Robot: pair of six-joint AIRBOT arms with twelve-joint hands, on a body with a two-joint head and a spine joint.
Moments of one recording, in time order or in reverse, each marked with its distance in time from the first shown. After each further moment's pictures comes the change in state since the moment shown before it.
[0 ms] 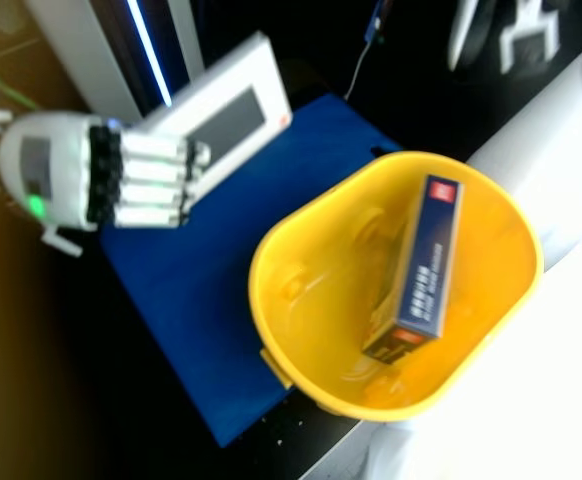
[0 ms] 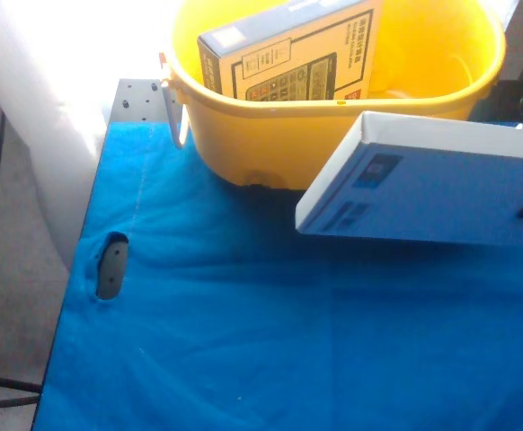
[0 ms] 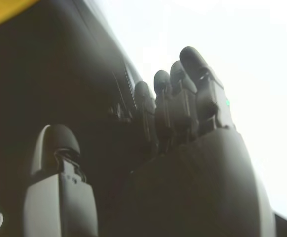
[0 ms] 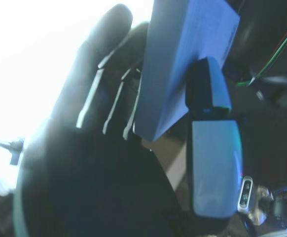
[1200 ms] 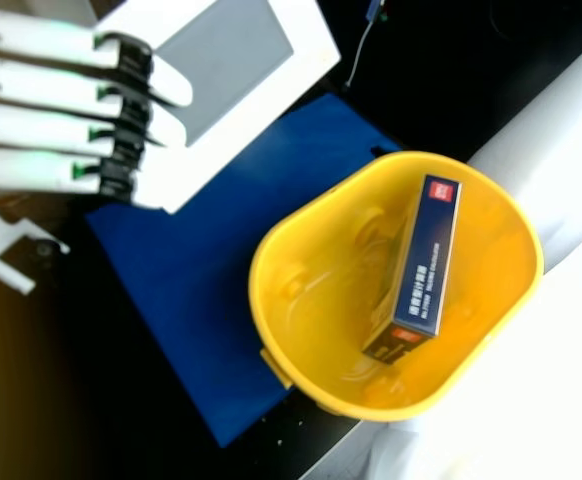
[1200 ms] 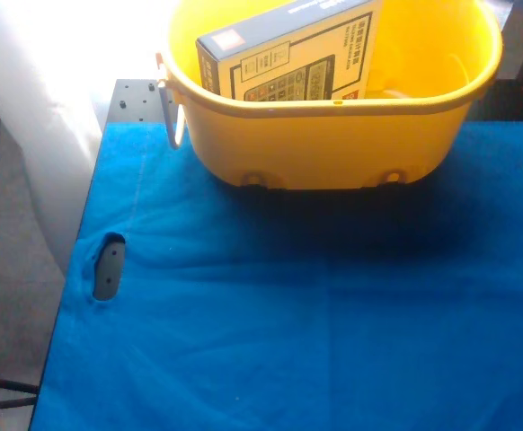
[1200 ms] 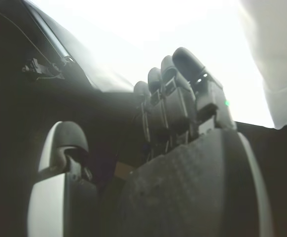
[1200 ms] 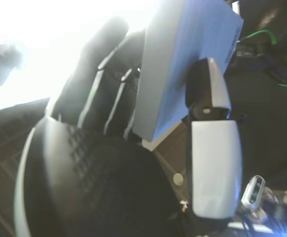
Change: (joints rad) left arm -0.174 0.082 -0.055 -0.129 0.029 0.276; right arm 0.429 -0.016 0.218 0.000 0.117 -0.060
